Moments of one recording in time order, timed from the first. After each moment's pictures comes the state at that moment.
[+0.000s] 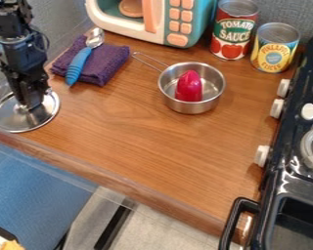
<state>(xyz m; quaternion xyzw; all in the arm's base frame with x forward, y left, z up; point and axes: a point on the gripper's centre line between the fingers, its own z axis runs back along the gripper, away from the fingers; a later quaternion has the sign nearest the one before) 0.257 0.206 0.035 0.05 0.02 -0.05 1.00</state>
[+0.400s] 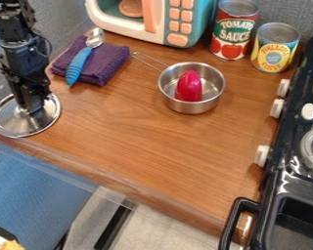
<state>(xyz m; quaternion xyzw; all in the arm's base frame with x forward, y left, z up) 0.254 0.194 0.037 0.06 0.01 -0.06 1.00</state>
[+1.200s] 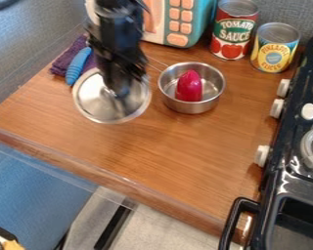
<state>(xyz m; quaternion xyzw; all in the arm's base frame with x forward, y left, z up) 0.297 0.043 0.093 0.06 -0.05 -0.16 0.98</state>
